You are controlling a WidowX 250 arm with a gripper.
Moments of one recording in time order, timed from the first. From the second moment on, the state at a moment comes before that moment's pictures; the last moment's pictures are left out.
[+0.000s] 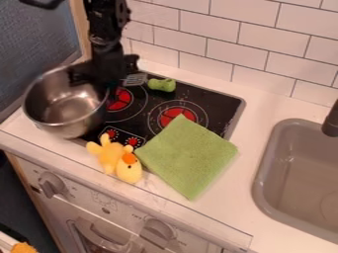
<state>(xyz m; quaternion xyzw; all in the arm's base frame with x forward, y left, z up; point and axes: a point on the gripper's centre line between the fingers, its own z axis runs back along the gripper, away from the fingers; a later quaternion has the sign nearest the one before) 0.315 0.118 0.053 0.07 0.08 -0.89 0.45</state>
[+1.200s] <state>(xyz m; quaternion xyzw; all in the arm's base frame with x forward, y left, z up) 0.420 -0.082 0.091 0.11 0.01 -0.95 0.30</state>
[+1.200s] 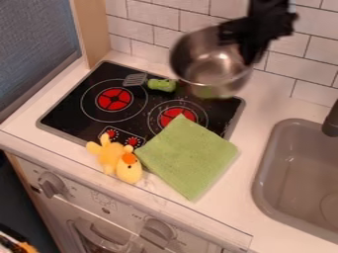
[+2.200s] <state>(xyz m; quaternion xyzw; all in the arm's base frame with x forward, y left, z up) 0.433 -0.097 0.028 0.08 0.05 -0.95 0.31</state>
